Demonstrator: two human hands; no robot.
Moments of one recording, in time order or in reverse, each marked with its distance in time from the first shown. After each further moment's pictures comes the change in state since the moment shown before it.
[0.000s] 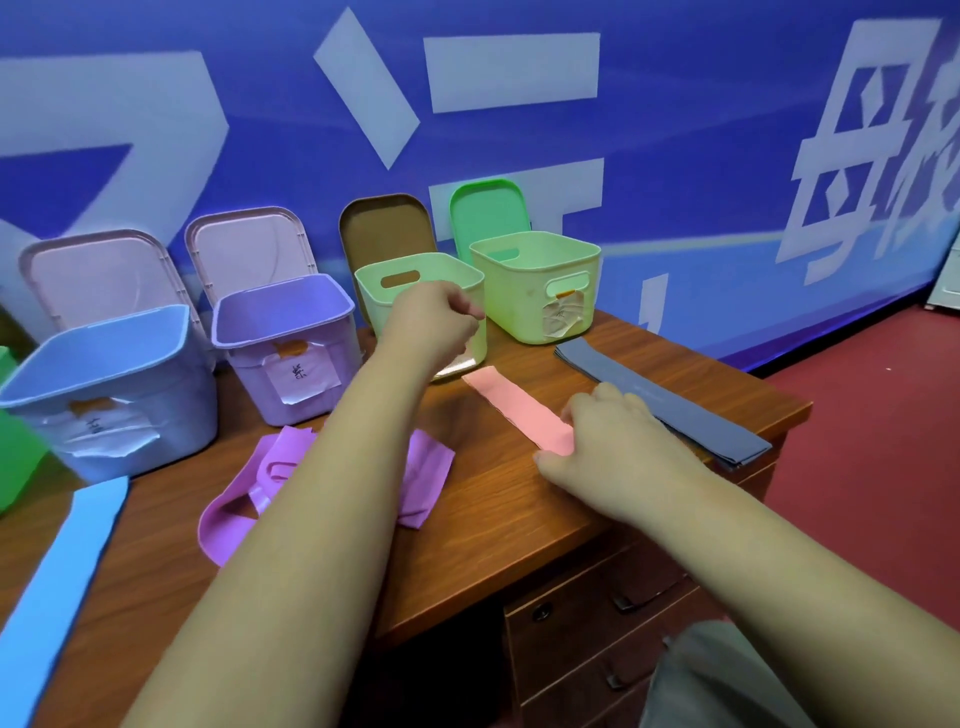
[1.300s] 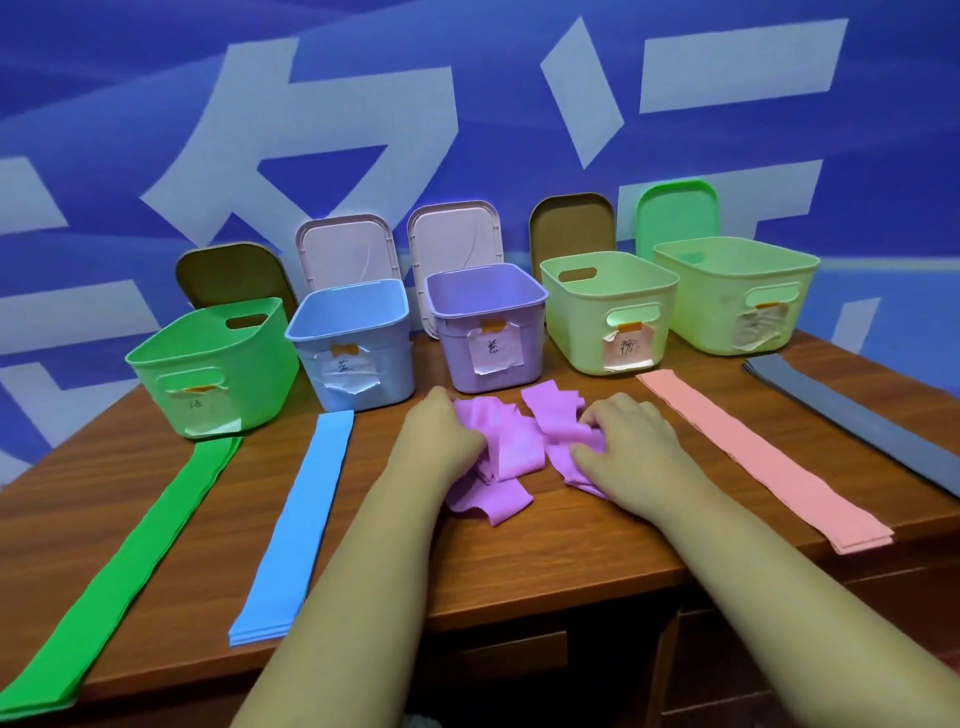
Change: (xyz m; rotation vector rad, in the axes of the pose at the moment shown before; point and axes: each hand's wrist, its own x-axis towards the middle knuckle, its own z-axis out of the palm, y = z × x) left_hand -0.142 -0.146 -0.104 0.238 0.110 -0.453; right_hand 0.044 -0.110 0.092 0.169 0.021 -0.331
